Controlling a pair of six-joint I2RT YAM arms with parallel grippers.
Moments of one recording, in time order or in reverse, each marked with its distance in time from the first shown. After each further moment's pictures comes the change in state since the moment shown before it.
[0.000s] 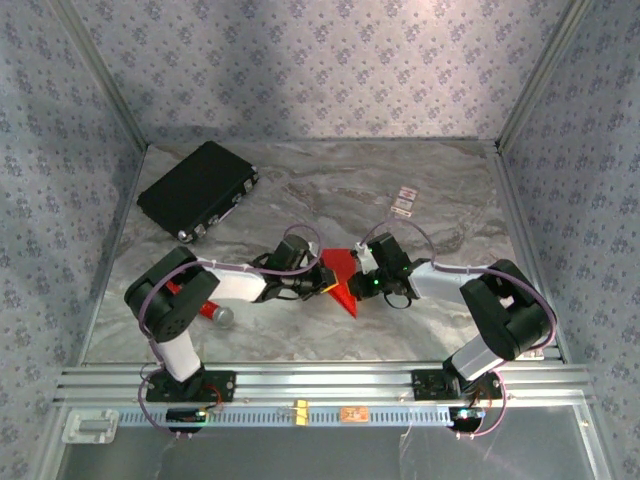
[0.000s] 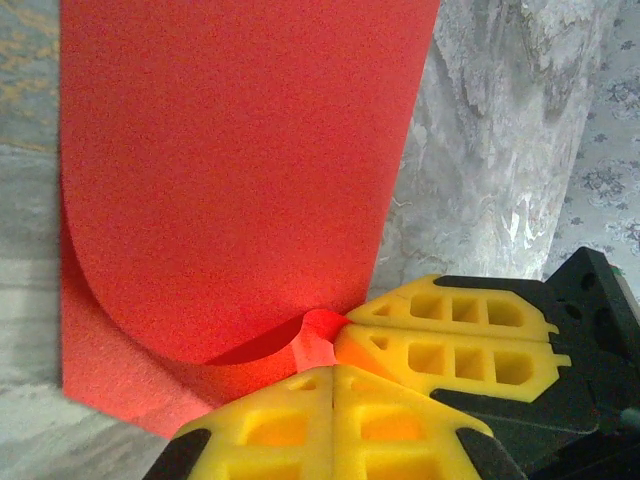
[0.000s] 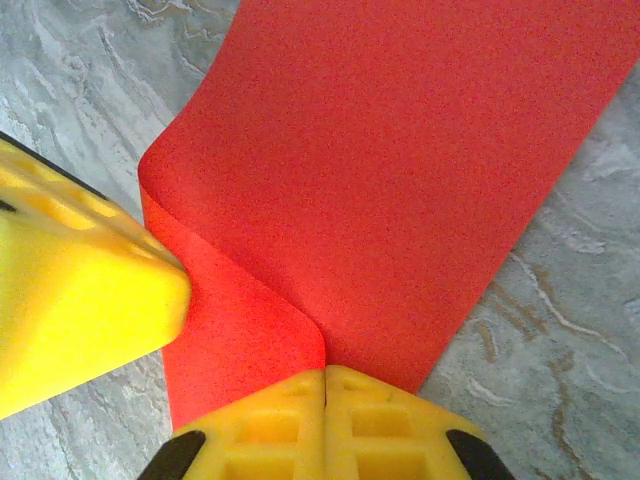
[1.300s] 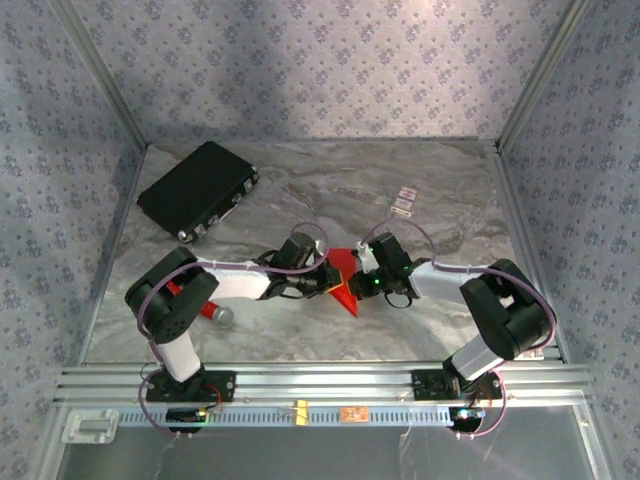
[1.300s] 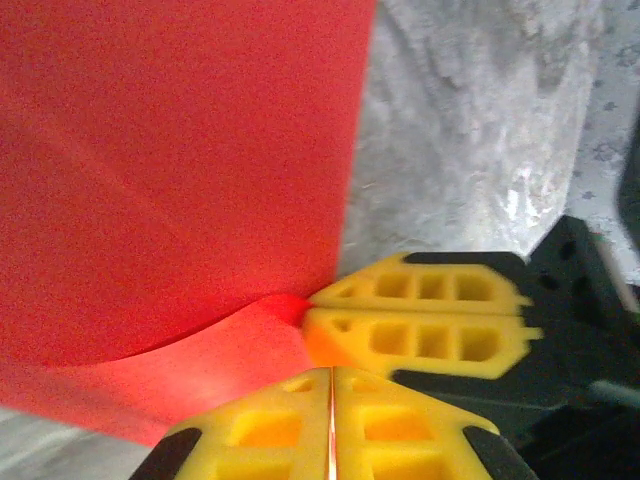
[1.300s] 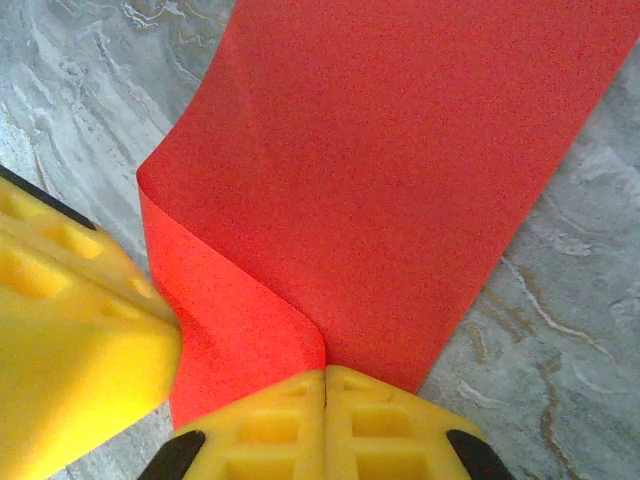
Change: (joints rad) left arm -0.027 -0.004 0.067 -0.085 -0.006 0.062; right arm -0.010 0.003 0.000 0.003 -0.008 0.000
